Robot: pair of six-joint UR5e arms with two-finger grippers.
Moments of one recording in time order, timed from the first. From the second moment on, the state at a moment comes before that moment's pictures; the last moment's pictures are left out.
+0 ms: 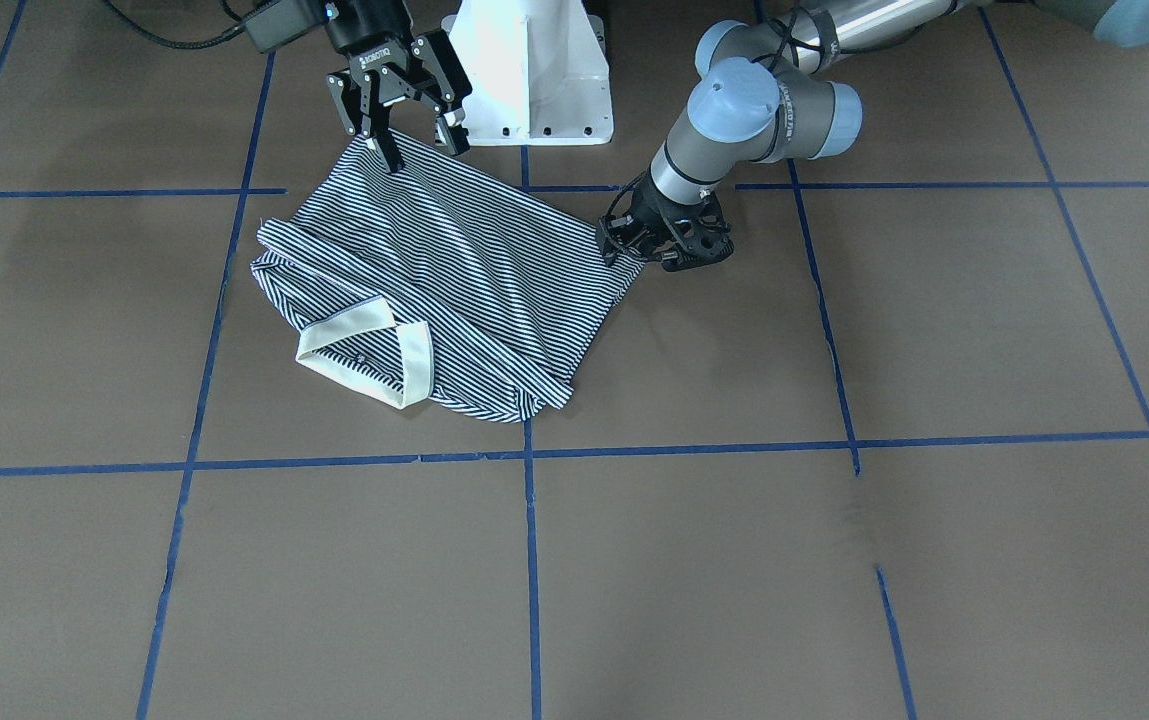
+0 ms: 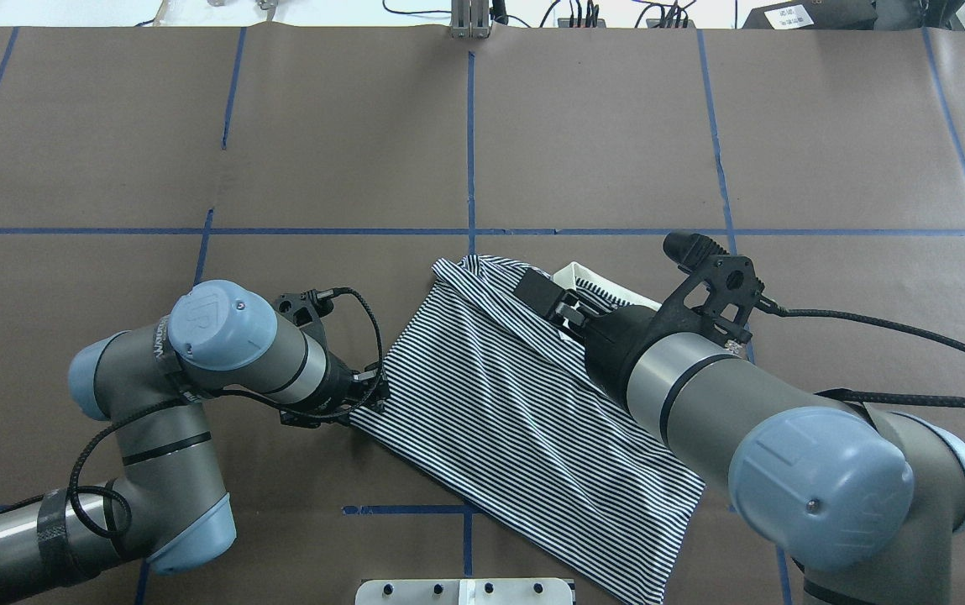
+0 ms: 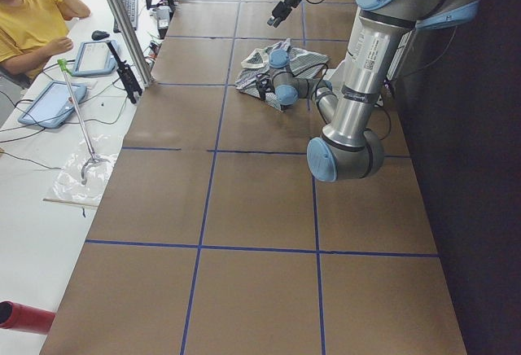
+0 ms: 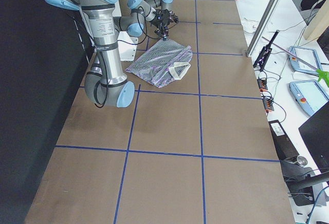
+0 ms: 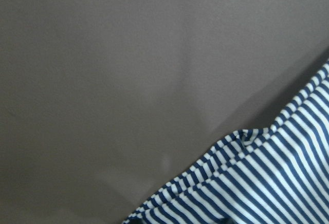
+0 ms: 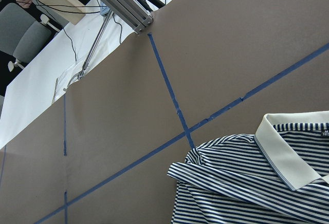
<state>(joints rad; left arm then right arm) -0.44 -1.99 -1.70 -2.00 -2.00 -1.66 0.26 -1.22 2.25 -1.36 1.15 1.82</state>
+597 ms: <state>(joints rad) -0.44 -1.98 -1.72 -1.98 -2.00 -1.65 0.26 -1.22 2.24 -1.36 1.15 1.82</state>
